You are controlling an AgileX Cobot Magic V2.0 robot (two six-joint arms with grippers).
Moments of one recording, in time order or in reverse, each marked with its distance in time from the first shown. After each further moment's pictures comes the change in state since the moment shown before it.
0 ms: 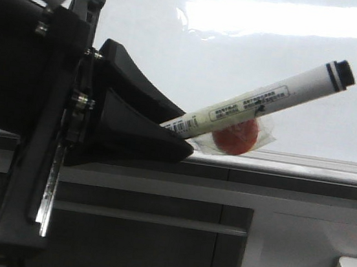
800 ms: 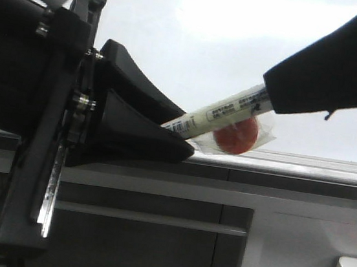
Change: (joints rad) left arm 0.000 0.000 -0.002 -0.017 0.000 0.013; right arm 0.160 0.177 -0.004 0.017 -0.211 -0.008
